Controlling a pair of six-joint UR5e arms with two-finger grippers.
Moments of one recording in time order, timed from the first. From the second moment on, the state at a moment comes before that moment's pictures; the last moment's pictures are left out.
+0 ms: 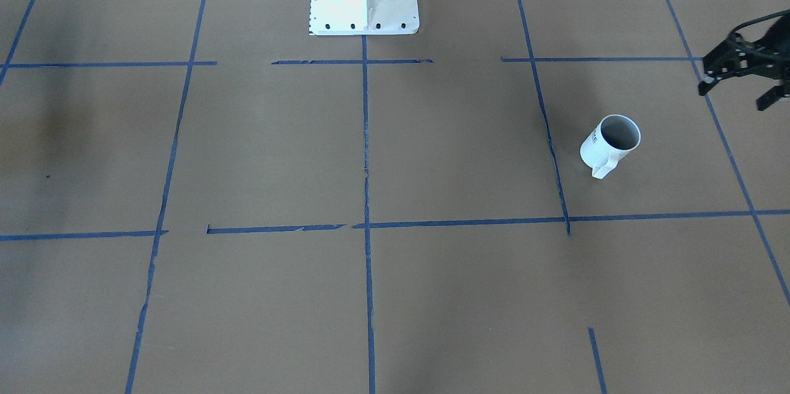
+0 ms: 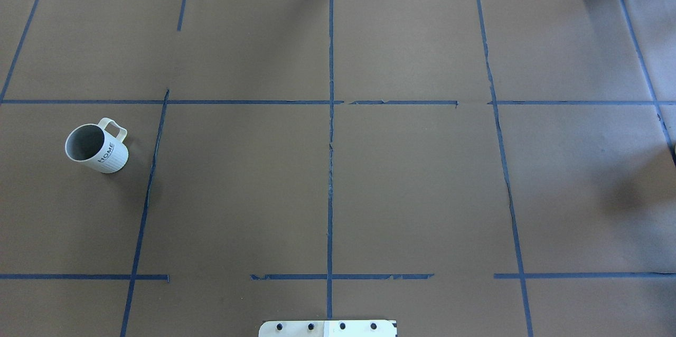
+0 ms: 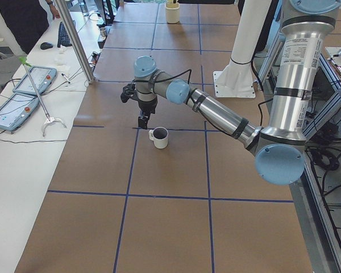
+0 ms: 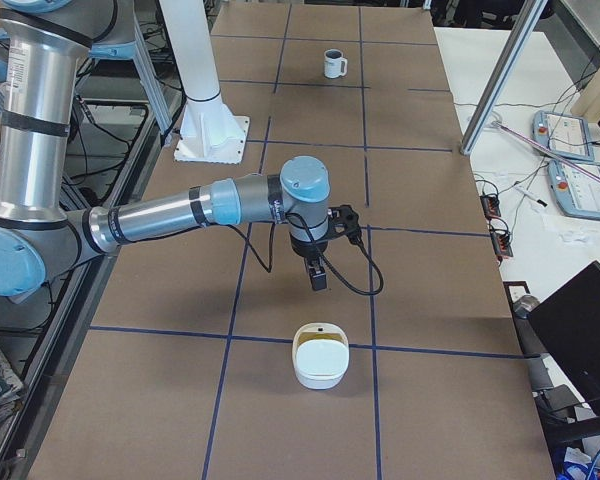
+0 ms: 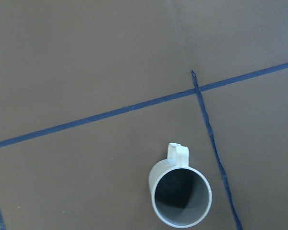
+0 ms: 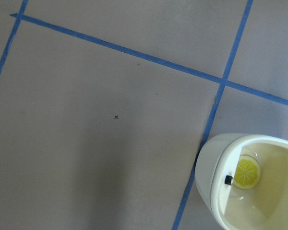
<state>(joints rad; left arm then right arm) -1.46 -1.66 -1.86 -1.40 -2.35 0.09 1.53 -1.78 2.05 -1.75 2.33 -0.22</state>
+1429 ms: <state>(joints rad) -1.56 -1.57 -1.78 -1.41 -2.35 0.15 1.56 -1.81 2.02 -1.87 2.33 -0.29</state>
